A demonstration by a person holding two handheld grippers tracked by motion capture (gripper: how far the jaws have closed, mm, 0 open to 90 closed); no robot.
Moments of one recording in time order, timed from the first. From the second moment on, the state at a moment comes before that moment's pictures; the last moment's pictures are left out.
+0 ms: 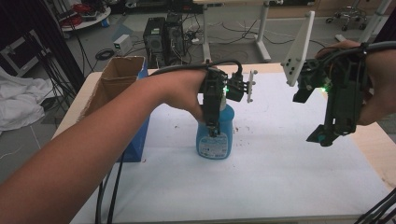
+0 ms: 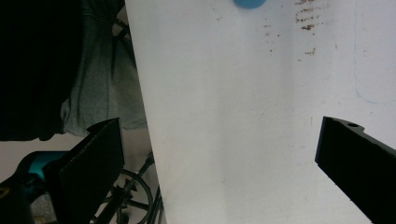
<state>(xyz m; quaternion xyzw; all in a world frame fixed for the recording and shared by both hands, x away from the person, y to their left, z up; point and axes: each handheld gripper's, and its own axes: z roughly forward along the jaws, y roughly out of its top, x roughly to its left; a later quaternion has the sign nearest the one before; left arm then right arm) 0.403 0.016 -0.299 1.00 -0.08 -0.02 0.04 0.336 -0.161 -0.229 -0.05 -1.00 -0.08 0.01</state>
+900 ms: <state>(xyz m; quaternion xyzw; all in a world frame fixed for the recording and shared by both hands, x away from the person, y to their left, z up) 0.390 0.029 -0.248 1.00 -0.06 0.00 0.04 0.339 -0.159 -0.235 -0.04 -1.00 -0.08 0.01</state>
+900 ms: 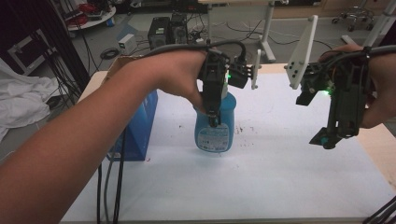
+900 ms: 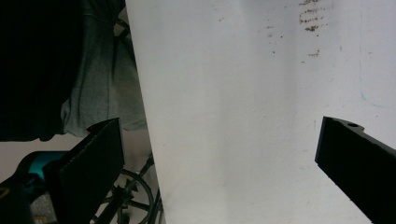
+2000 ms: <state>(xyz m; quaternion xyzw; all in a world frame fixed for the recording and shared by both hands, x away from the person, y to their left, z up) 0.411 0.154 -0.121 0.98 0.19 0.01 0.04 0.346 -0.140 -0.234 -0.02 -1.00 -0.08 0.02</state>
